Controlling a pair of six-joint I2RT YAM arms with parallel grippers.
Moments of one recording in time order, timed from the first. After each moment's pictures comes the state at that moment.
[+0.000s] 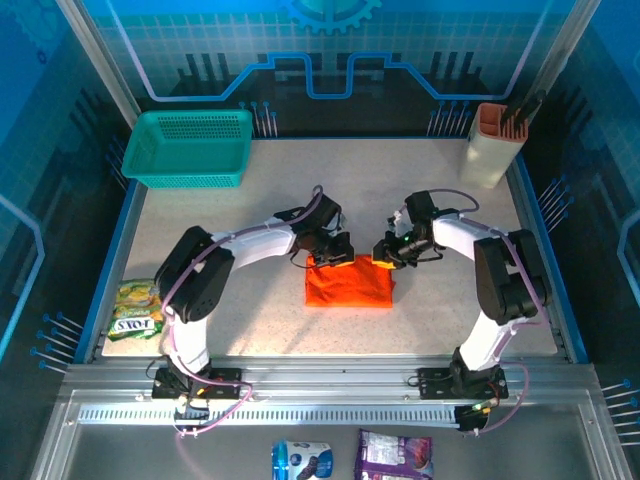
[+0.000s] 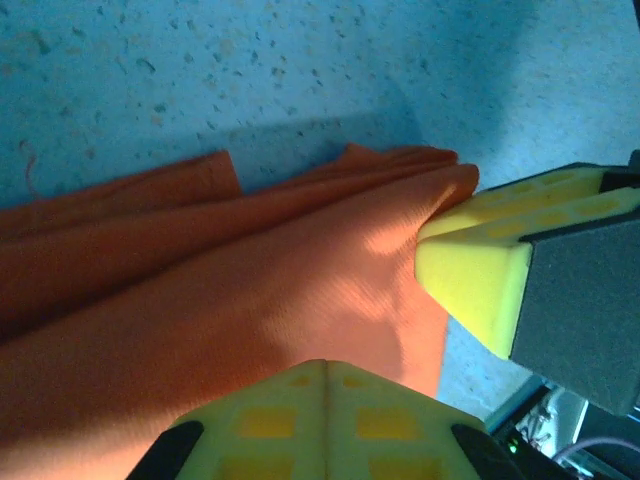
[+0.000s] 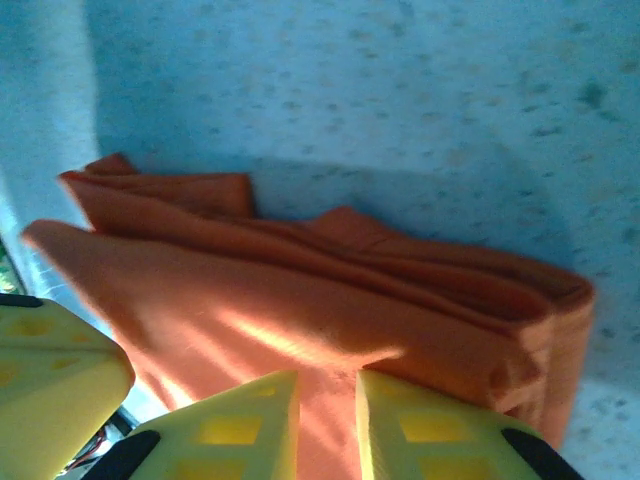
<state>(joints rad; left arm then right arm) -0.65 1.93 1.29 -0.39 0.46 -0.85 0.22 1.76 1.01 -0.59 -0.60 0.42</state>
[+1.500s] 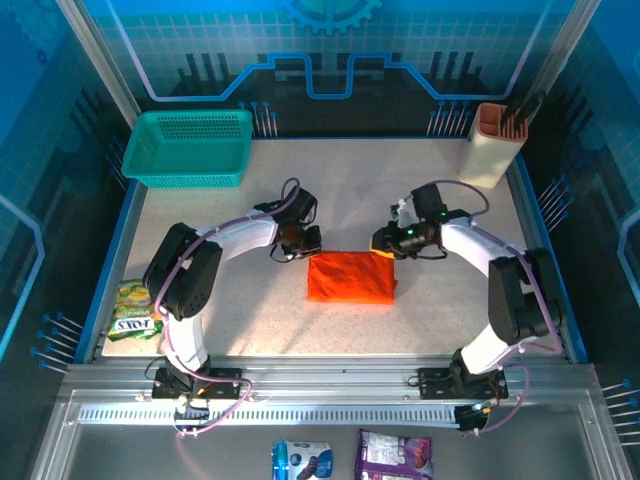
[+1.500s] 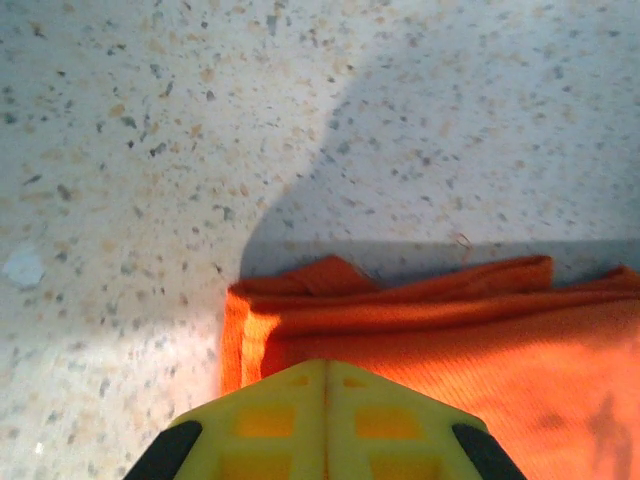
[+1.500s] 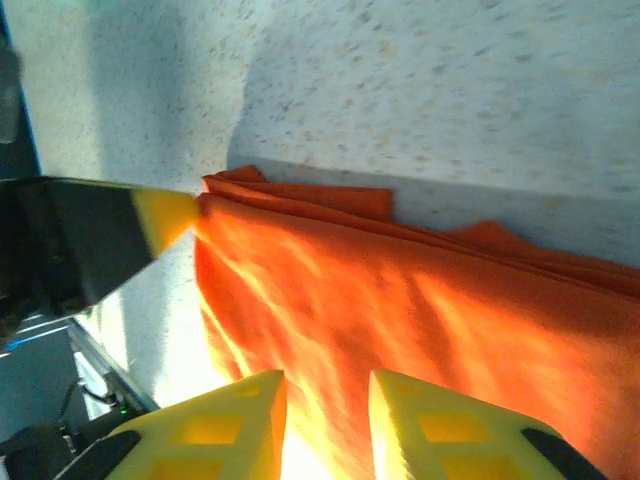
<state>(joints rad) -0.53 1.86 1.25 -0.55 0.23 -0.77 0.21 1.58 0.97 -0.54 -0.63 0.46</state>
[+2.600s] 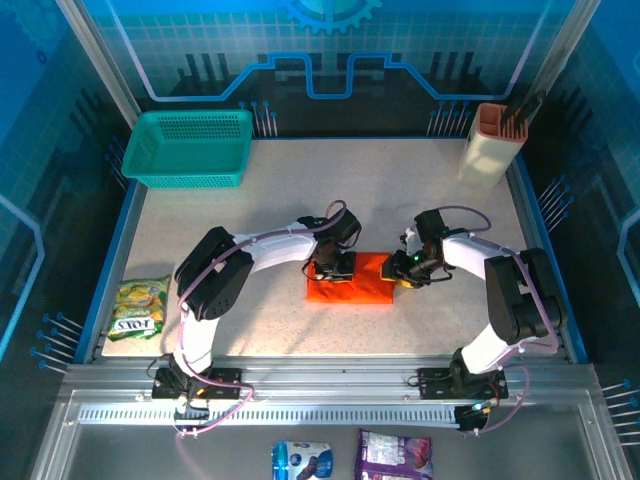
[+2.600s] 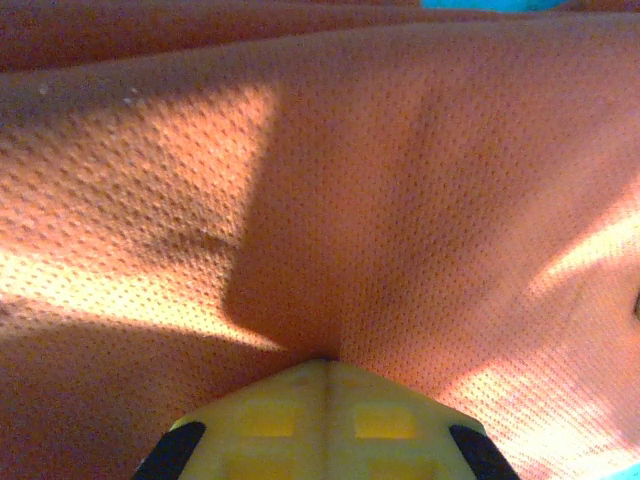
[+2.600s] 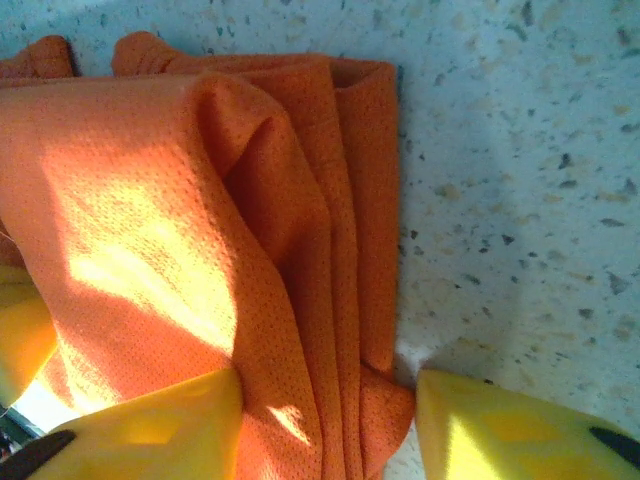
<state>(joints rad) -0.76 2.01 1.39 -0.66 0.24 -0.79 0.20 1.61 0.80 -0.55 -0.50 0.40</state>
